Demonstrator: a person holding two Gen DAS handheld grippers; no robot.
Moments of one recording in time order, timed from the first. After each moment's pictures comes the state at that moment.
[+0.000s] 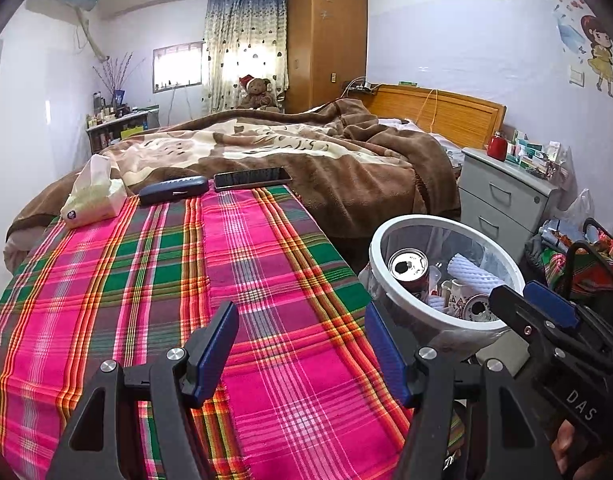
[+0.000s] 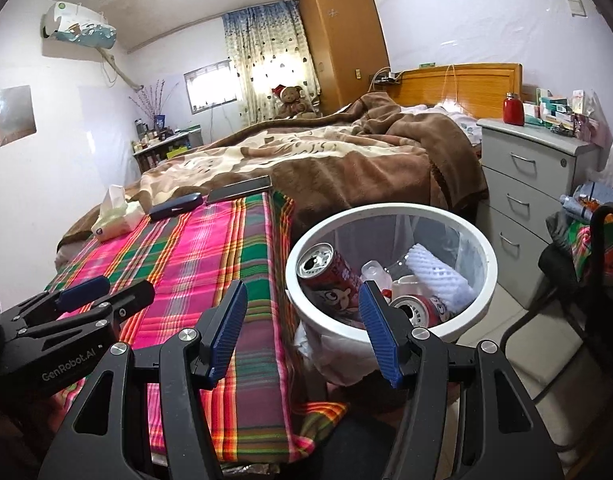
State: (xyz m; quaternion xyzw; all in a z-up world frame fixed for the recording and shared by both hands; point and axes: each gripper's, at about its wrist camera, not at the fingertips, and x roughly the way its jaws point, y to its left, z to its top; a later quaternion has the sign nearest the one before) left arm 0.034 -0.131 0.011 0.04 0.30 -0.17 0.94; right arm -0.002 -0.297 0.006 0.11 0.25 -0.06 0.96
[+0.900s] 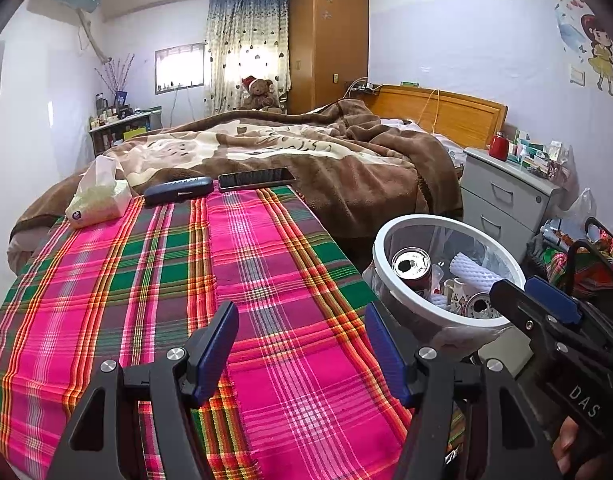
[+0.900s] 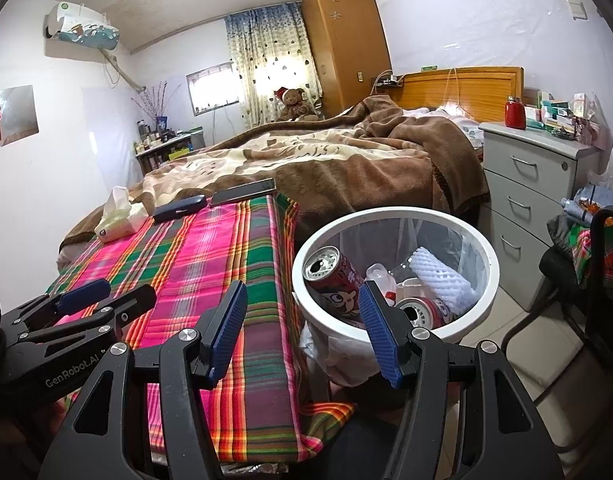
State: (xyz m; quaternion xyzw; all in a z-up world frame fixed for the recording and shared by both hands) left arm 0.028 -0.126 0.013 0.04 0.30 -0.17 0.94; right arm -0.005 -0.285 0.009 0.11 0.25 -0.06 0.96
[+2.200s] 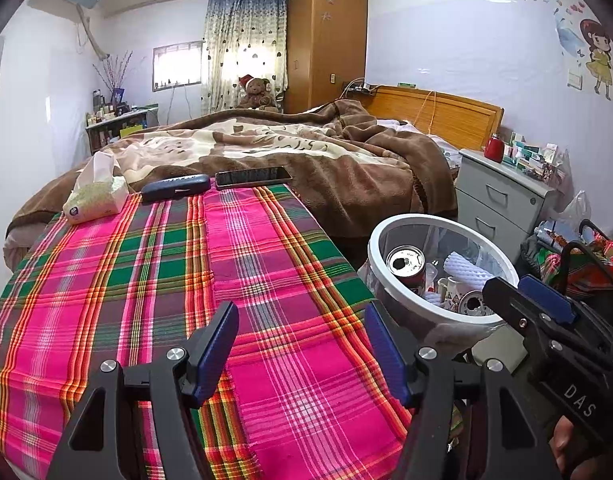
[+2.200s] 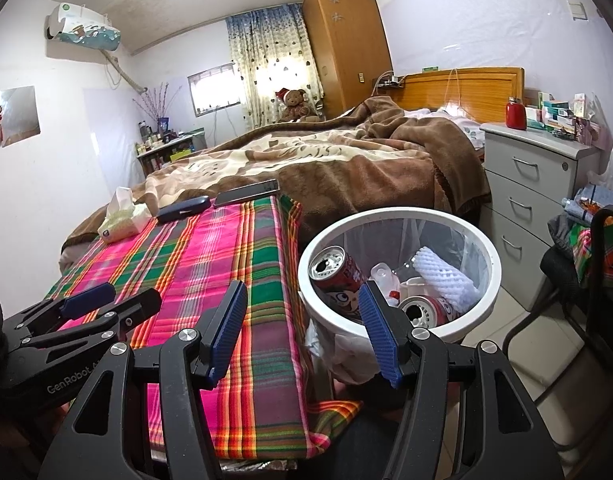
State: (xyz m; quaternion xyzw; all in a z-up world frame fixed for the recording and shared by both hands) left arm 0.026 -0.124 0.013 0.03 0.30 -0.18 0.94; right arm -0.009 -0.282 0.010 0.11 0.24 -0.06 0.96
